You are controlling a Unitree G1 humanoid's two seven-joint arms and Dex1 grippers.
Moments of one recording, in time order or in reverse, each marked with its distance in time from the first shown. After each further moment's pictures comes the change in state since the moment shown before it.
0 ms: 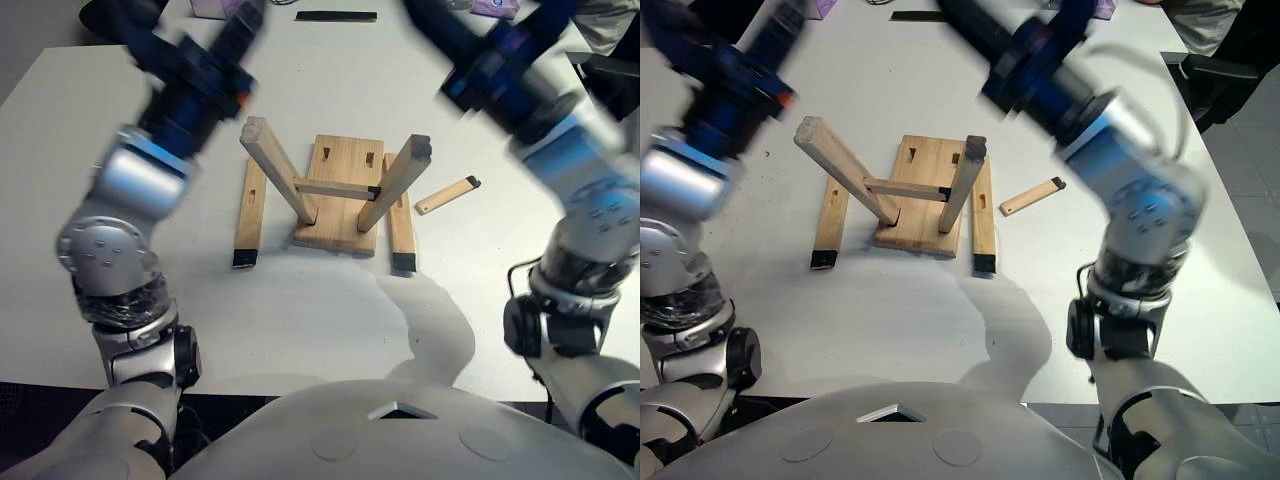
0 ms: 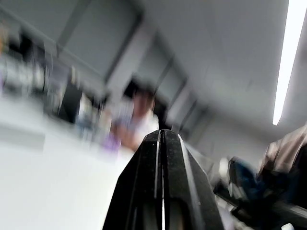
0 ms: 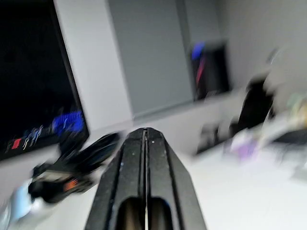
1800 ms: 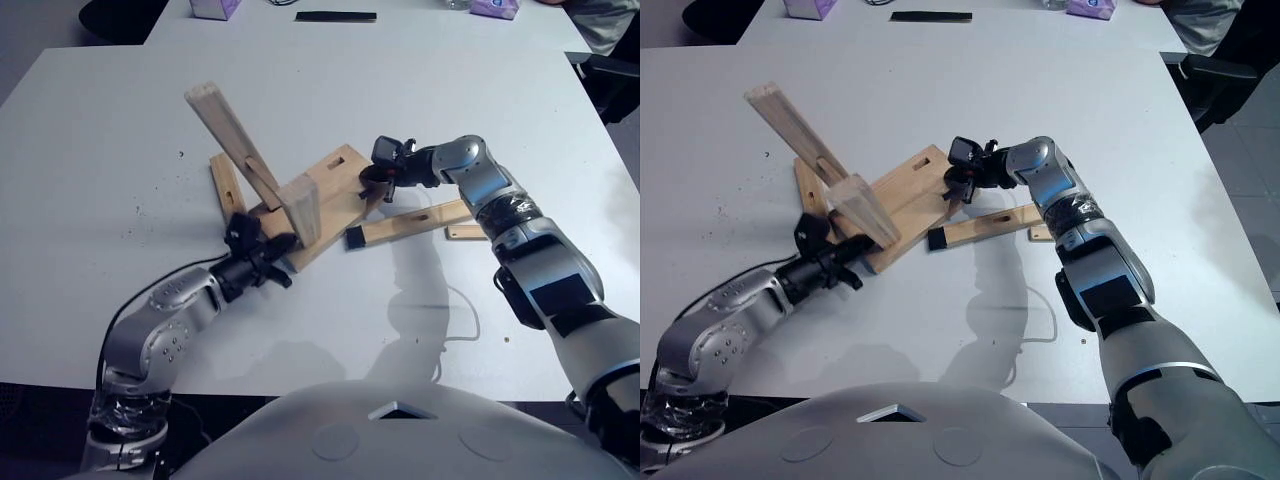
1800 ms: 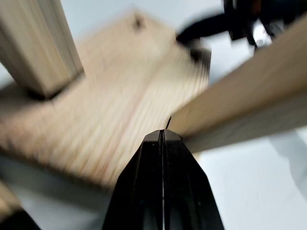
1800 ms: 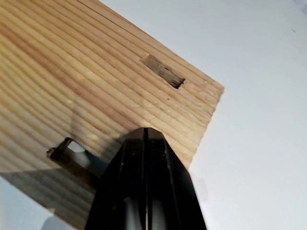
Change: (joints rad) left arm 0.701 0.007 -0.394 -0.016 0.879 0.234 -0.456; right arm -0.152 0.043 0.748 1.275 -1.171 -0.883 0.685
